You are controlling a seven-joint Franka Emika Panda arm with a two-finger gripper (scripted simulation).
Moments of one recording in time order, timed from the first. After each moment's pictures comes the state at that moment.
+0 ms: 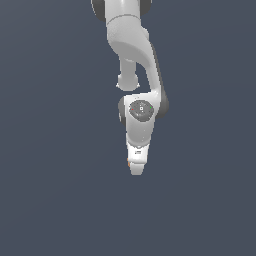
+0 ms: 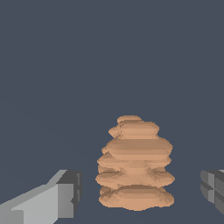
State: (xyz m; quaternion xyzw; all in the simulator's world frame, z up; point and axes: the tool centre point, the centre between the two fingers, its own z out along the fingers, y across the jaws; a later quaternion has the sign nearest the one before) arm 0.039 0.037 0.072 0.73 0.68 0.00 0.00
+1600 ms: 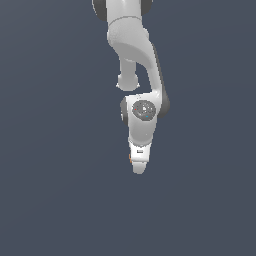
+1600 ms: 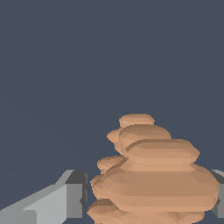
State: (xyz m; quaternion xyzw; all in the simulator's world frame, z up) arm 0.031 0.046 0.065 0.73 0.68 0.00 0.00
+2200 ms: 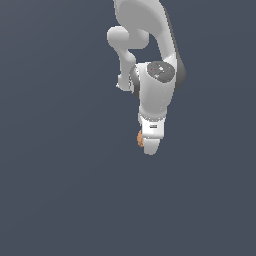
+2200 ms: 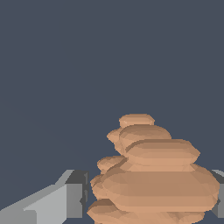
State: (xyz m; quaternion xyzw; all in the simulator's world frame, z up) arm 0.001 0.078 0.164 0.73 0.68 0.00 0.00
